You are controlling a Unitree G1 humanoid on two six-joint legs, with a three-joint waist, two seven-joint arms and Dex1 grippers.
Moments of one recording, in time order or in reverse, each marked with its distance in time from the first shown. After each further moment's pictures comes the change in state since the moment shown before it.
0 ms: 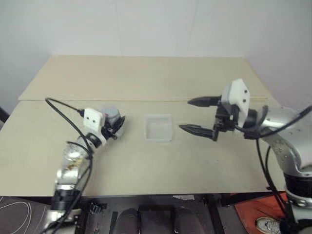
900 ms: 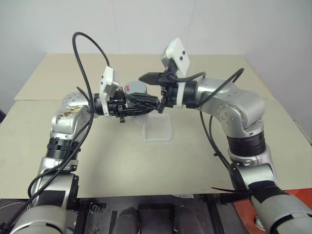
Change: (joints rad) left arm -0.451 0.038 -0.175 0.302 -0.075 0.028 -0.635; right arm -0.369 0.361 0.136 0.239 -0.005 0.251 -0.225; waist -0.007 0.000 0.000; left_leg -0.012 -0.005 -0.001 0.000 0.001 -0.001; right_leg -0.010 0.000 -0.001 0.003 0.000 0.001
